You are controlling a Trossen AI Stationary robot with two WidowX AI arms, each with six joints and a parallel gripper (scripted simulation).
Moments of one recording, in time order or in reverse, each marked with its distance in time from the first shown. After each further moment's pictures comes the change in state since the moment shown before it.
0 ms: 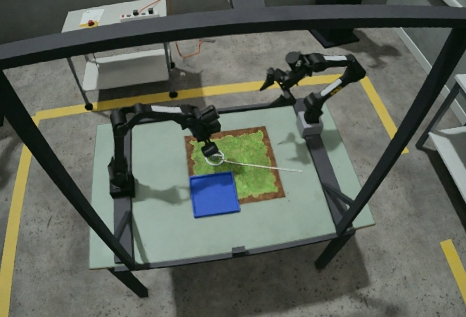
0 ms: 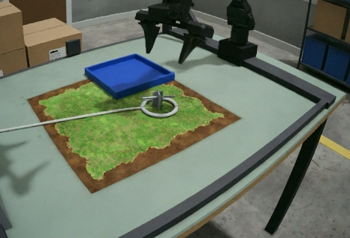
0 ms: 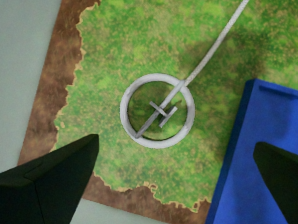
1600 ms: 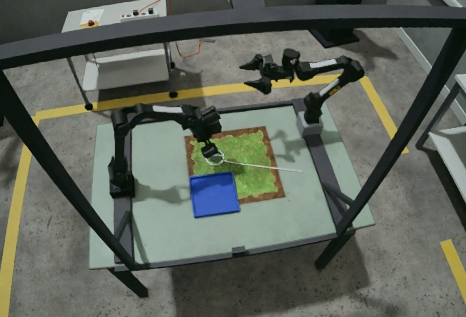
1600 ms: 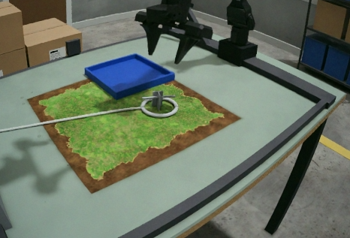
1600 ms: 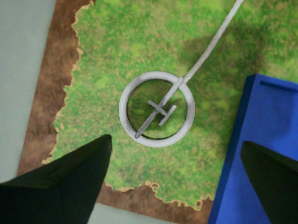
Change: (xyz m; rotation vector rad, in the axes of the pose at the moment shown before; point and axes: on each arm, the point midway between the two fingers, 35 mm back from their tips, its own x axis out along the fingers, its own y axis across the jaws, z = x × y) left arm 0.003 -0.001 -0.001 0.036 0.018 -0.001; right arm 0.021 -0.061 0.100 0.051 -0.597 -0.218
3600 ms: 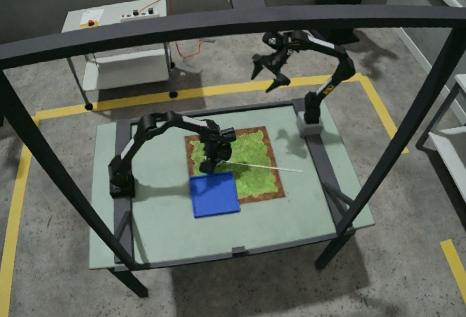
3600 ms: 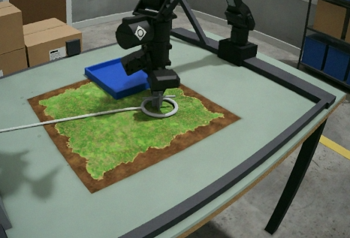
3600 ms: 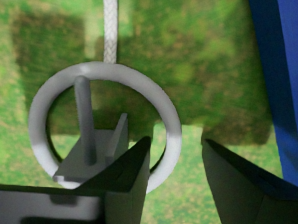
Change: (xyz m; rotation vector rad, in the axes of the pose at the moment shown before) left arm 0.105 -0.024 -0.030 0.611 0.321 -0.112; right arm -0.058 0.004 -0.029 -0.175 0.813 0.456
